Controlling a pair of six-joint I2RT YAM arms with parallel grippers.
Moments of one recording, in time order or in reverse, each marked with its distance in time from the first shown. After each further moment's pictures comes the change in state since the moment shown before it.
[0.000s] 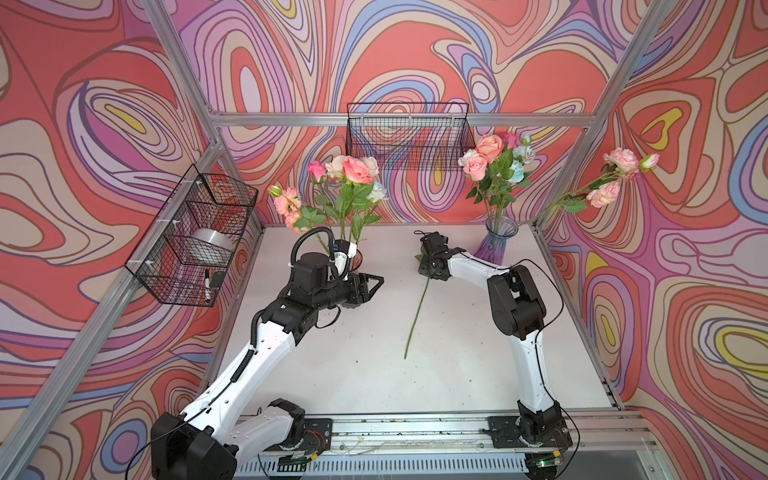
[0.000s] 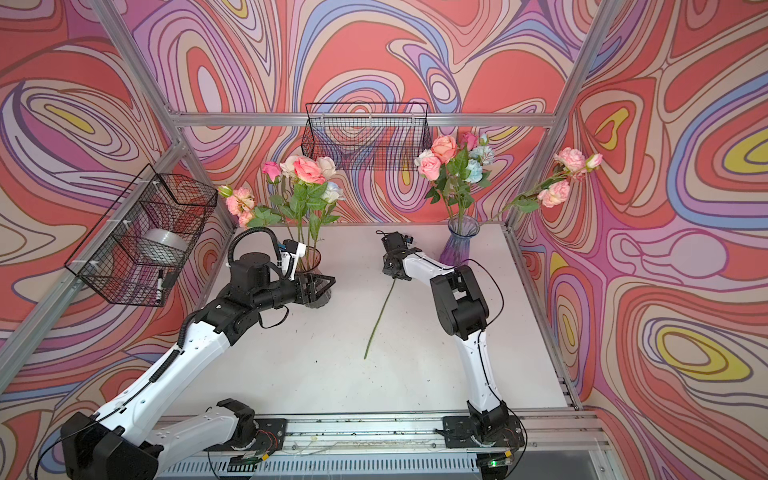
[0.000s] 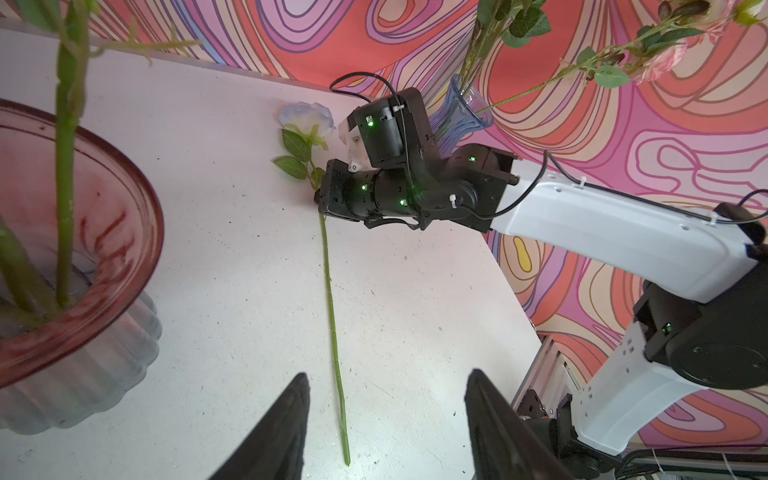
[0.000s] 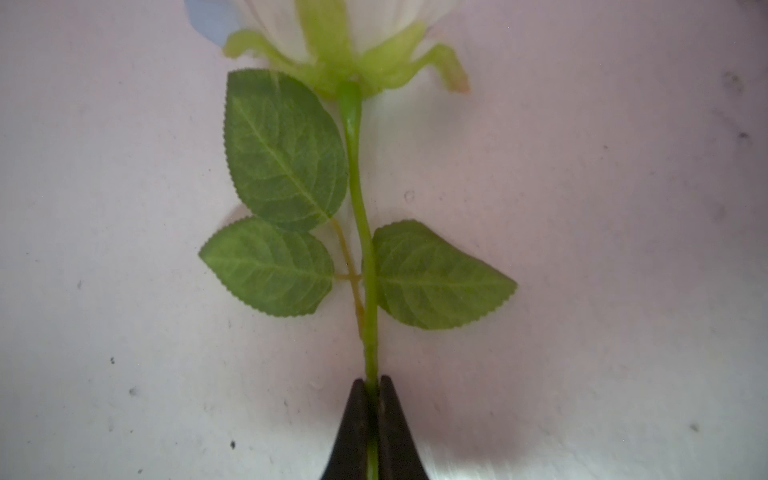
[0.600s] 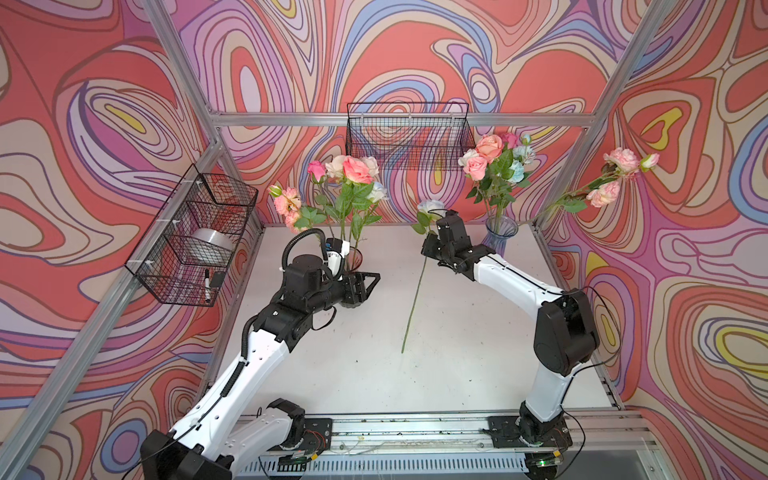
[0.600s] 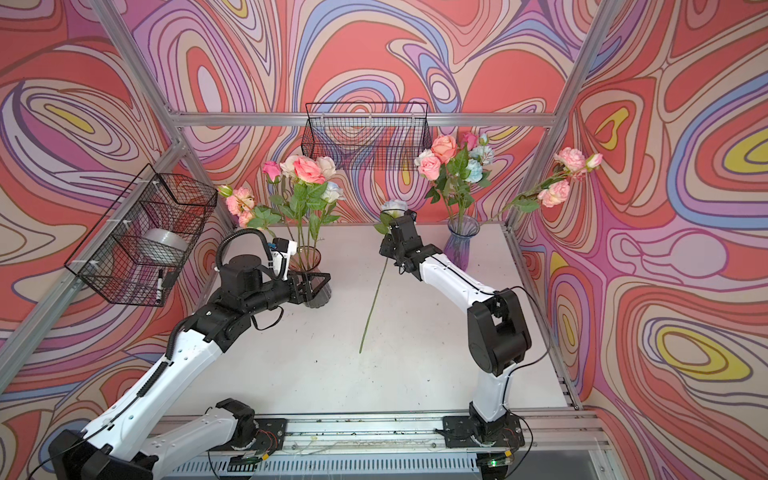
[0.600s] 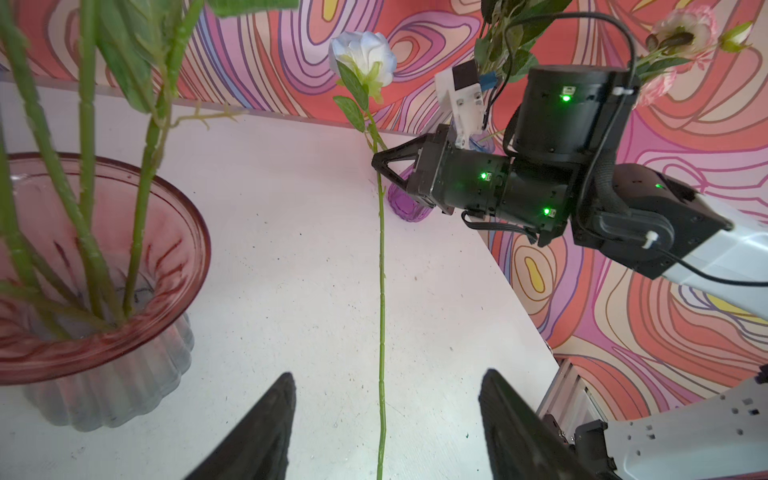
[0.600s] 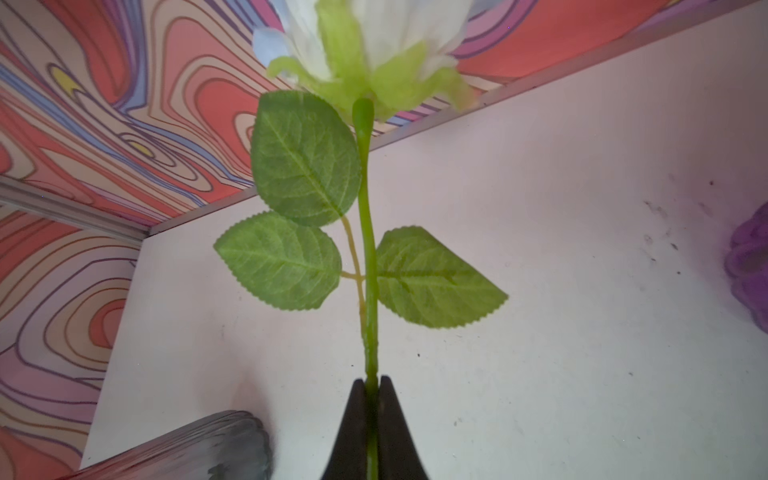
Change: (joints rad) left arm 0.000 -0.082 -0.004 -0.003 -0.087 0.015; right arm 0.053 -0.438 -0.200 0.185 -0.074 -0.045
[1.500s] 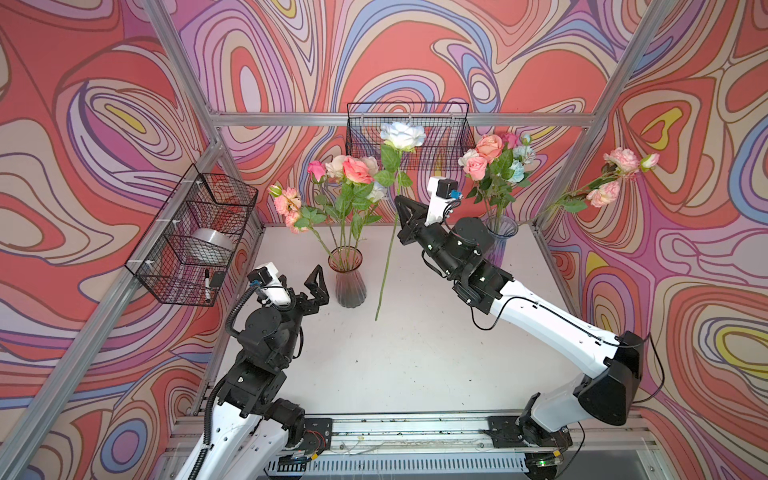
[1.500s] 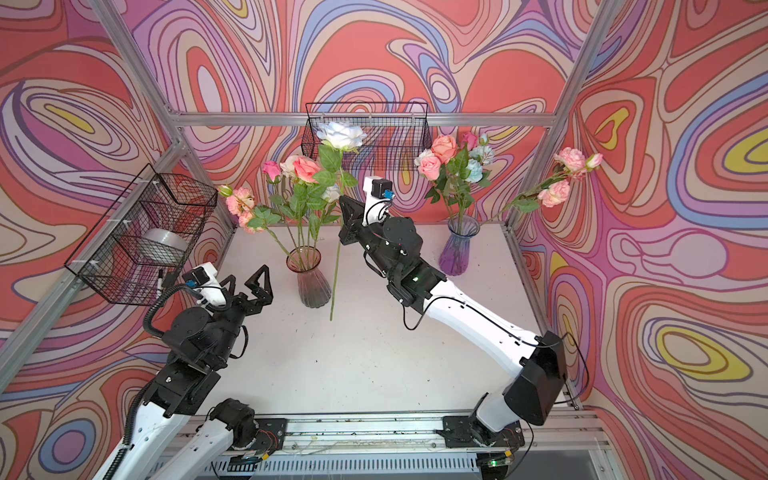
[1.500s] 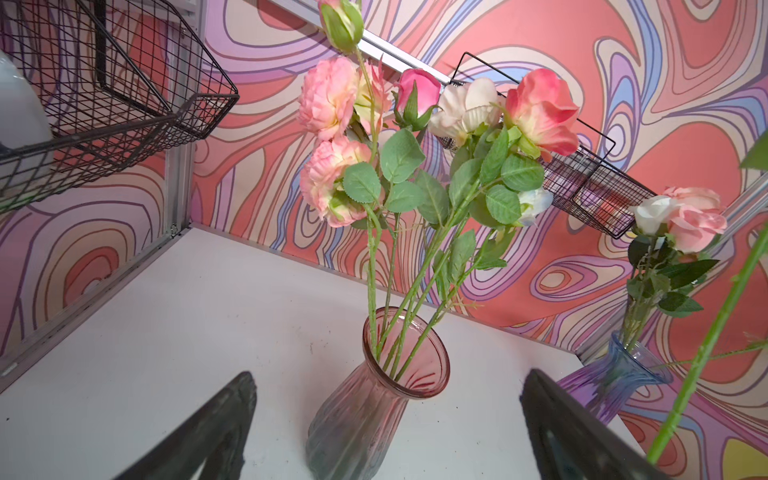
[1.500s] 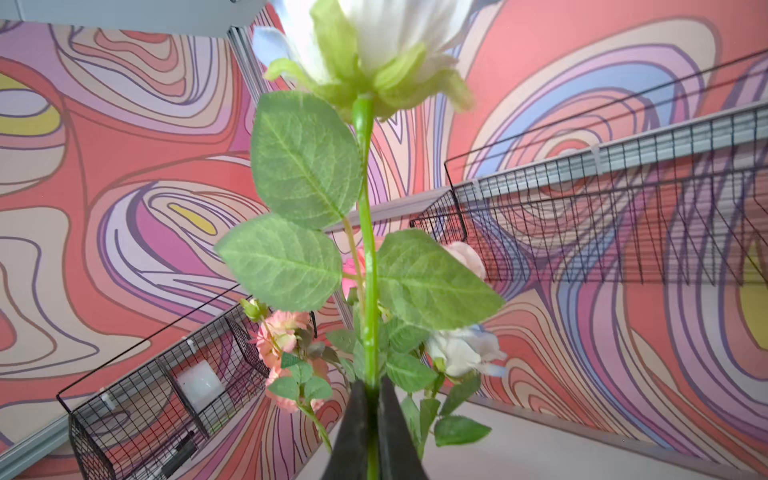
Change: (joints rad) left arm 0.000 -0.468 -0.254 0.150 -0.744 0.022; right arm 0.319 -0.296 -0.018 0.581 0.063 -0.346
